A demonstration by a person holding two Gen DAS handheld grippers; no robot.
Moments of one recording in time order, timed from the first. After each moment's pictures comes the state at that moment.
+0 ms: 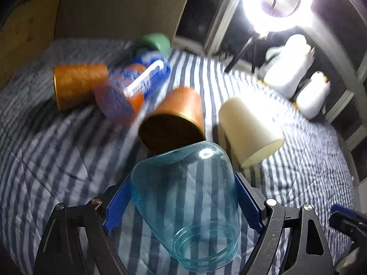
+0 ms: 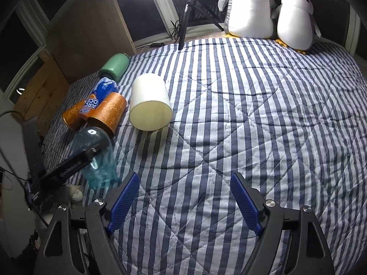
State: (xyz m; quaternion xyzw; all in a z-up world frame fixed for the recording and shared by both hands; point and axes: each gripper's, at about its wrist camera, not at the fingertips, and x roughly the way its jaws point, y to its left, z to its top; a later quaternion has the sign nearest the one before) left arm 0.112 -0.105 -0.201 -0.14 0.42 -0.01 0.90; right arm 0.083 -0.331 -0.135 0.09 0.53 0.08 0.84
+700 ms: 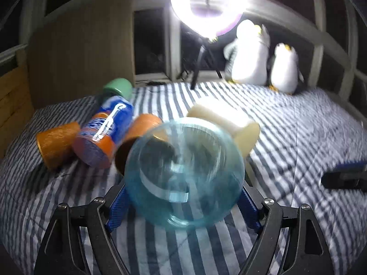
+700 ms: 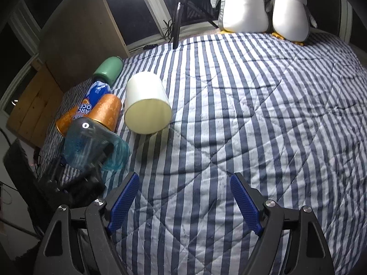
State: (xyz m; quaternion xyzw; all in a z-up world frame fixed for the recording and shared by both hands) left arm 0.100 -0.161 -0.202 0.04 0.34 -0.07 0.94; right arm 0.094 -0.319 -0.150 0.11 0.52 0.06 0.85
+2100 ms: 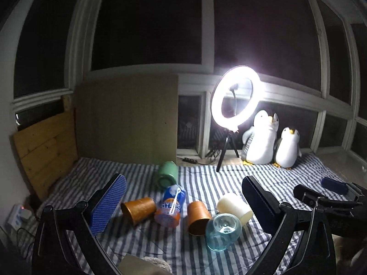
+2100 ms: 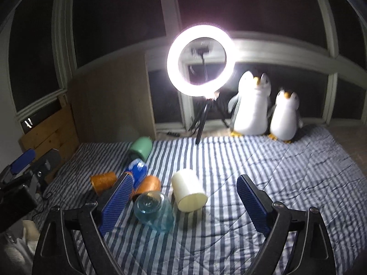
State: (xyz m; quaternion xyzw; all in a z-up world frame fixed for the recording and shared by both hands) left arm -0.002 -0.067 0.011 -0.01 0.17 -0.01 0.98; right arm 0.033 -0.233 0.000 0.03 0.27 0.01 0.96
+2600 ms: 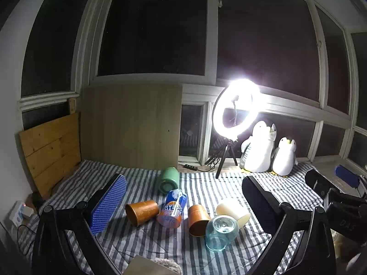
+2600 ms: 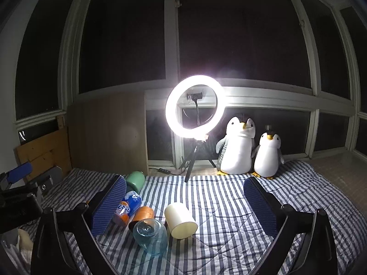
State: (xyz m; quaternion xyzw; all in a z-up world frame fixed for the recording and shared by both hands) left arm -0.034 -0.054 0.024 -0.03 0.15 -0.01 0.99; right arm -0.012 -0.212 0.026 0.00 0.16 -0.02 0.99
